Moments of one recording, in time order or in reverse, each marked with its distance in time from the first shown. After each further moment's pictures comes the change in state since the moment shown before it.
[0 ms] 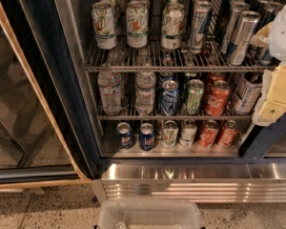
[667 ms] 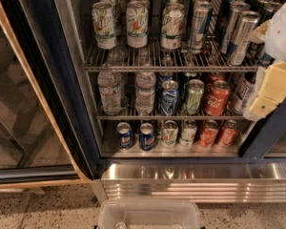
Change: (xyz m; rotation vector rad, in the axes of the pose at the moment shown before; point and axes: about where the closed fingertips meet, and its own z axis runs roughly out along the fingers) arm -0.006 -0.011 0.005 0.043 -0.047 0.023
